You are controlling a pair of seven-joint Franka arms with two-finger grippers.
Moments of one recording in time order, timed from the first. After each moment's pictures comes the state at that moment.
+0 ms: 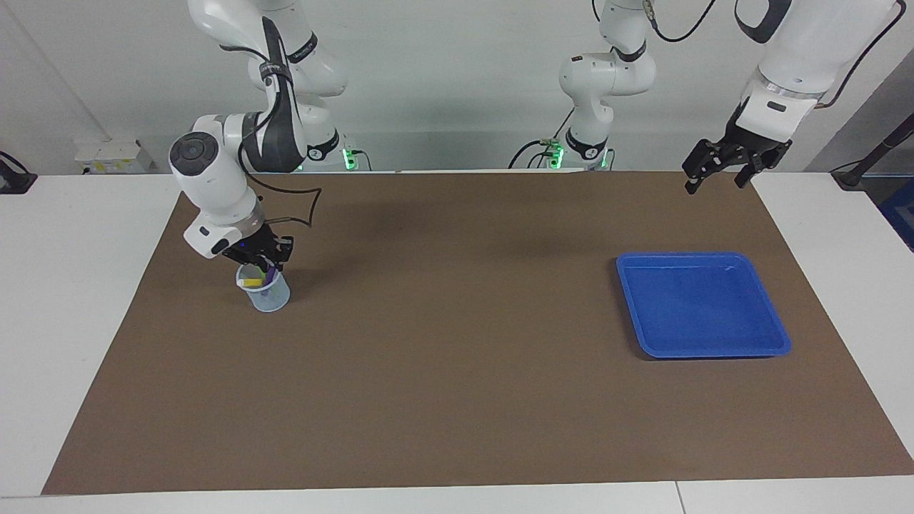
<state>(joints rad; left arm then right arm) -0.03 -0.03 -0.02 -1.57 0.01 1.54 -0.11 -0.15 0.03 0.14 -2.13 -0.02 2.08 -0.06</state>
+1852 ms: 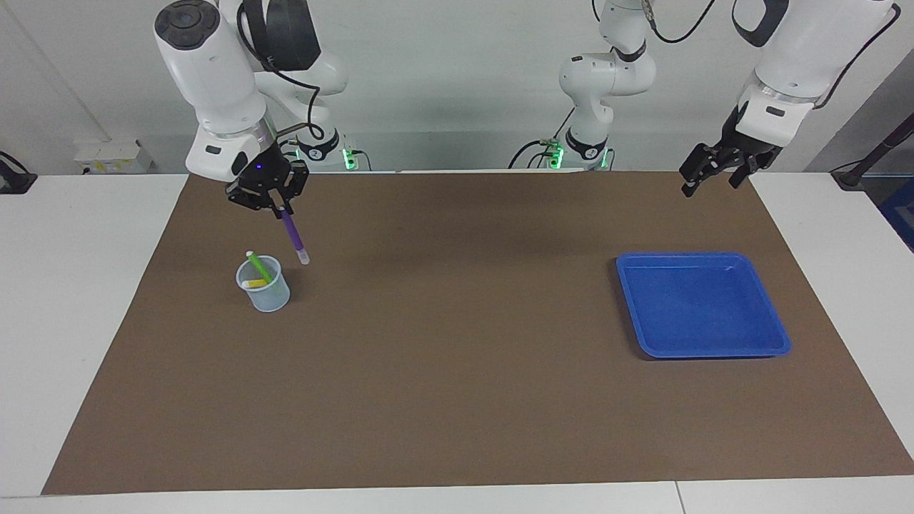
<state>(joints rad) -0.03 -0.04 -0.02 -1.63 -0.10 1.61 -0.21 -0.03 -0.02 0.17 -1.71 0.16 1.66 -0.21</state>
